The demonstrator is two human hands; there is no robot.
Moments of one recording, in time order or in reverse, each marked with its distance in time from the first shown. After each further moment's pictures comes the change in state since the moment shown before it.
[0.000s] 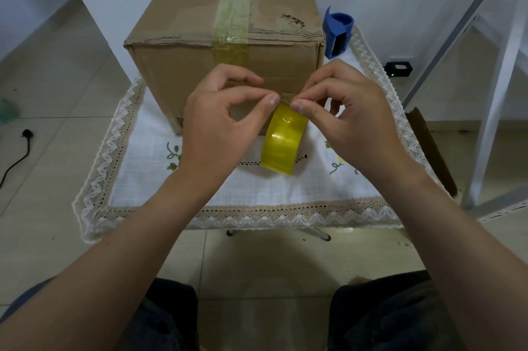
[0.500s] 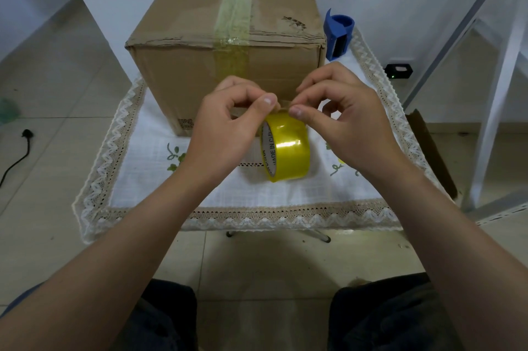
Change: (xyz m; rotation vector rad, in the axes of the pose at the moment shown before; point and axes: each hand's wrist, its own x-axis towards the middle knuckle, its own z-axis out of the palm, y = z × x) left_hand 0.004 0.005 0.001 -0.280 -0.152 -0.243; right_hand 0.001 -0.001 0.001 0.139 -0.050 0.055
